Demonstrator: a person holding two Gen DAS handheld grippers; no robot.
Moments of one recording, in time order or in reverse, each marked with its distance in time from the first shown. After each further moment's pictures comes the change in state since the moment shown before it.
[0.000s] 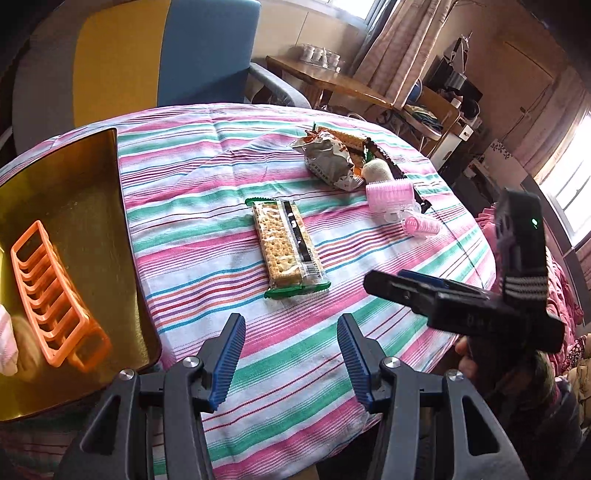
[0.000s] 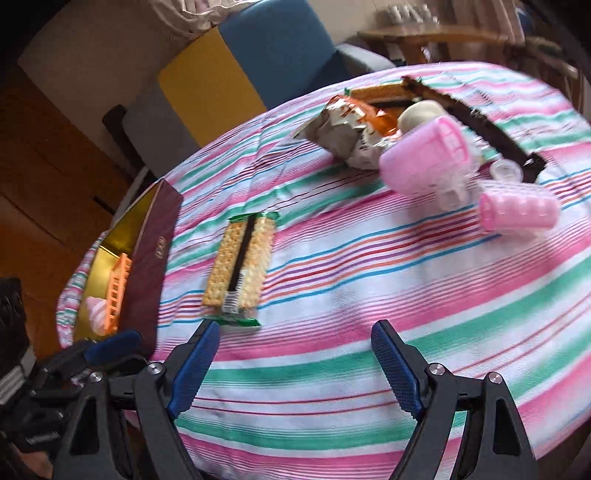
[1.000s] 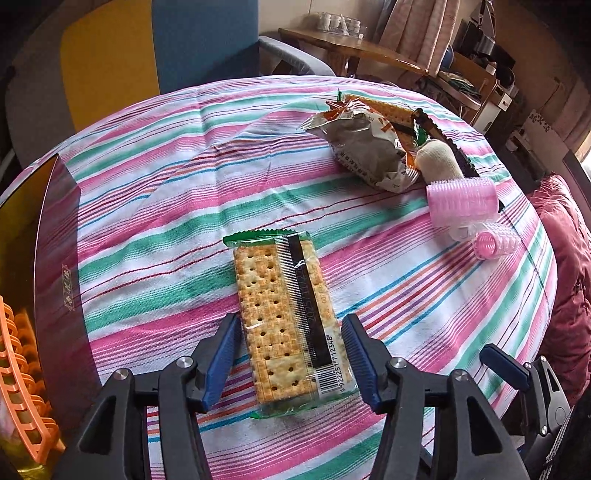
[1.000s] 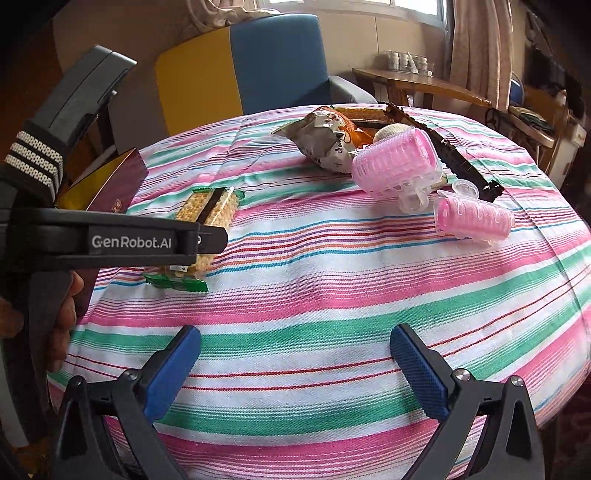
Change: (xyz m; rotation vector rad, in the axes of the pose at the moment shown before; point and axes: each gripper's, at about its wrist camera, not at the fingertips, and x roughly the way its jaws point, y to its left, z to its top) left arm 0.092 -0.017 0.052 0.048 0.093 0.173; right arm 0.015 0.017 -0.034 -0.158 -0.094 -0.230
